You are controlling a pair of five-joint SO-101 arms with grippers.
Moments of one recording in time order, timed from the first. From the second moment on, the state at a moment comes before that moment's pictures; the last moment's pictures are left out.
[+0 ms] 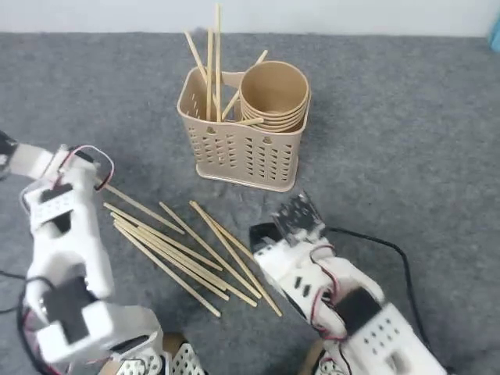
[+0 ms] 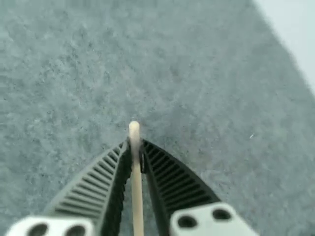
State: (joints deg) left arm -34.0 -2.5 43.0 17.5 39.3; right arm -43.8 -72.6 78.2 38.3 -2.1
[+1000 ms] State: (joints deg) left arm -34.6 0.0 40.2 17.1 39.6; right arm -50.4 6.9 34.6 21.5 -5.1
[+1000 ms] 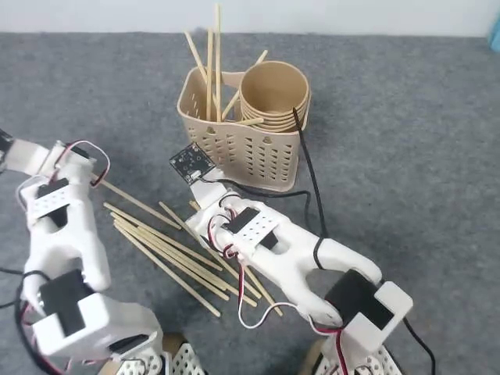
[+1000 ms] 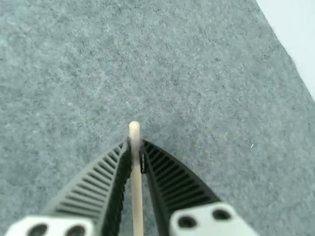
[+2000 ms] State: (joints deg) left arm -34.6 0.0 40.2 17.1 39.6; right arm -49.8 13.6 31.3 21.5 -5.4
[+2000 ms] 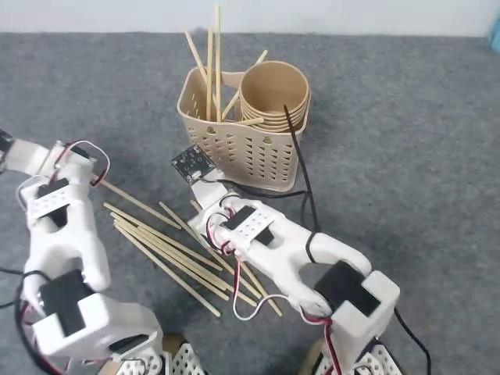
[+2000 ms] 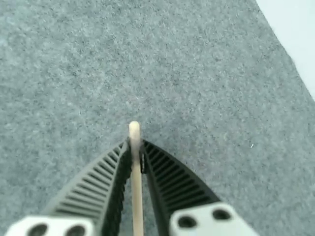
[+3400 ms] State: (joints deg) left arm -34.0 0.0 40.2 17.1 39.5; right arm -40.4 -39.9 32.4 11.3 -8.3
